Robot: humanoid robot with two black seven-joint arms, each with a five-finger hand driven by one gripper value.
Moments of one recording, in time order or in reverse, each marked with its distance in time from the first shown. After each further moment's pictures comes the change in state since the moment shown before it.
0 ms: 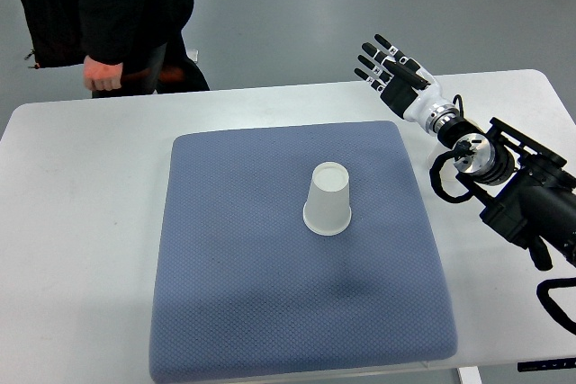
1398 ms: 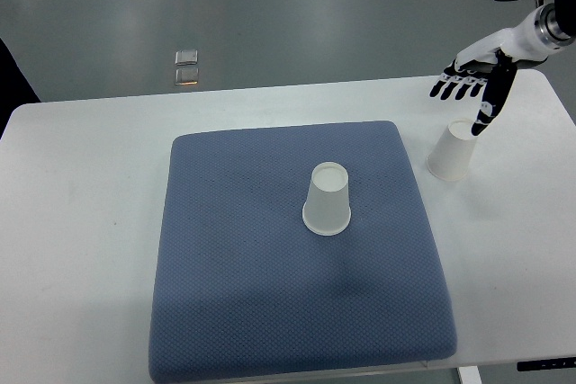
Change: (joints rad) left arm 0.000 0.000 0.000 -0.018 0.002 -0.002 0.000; right arm 1.078 -0.499 -1.562 0.514 -0.597 0.370 -0.187
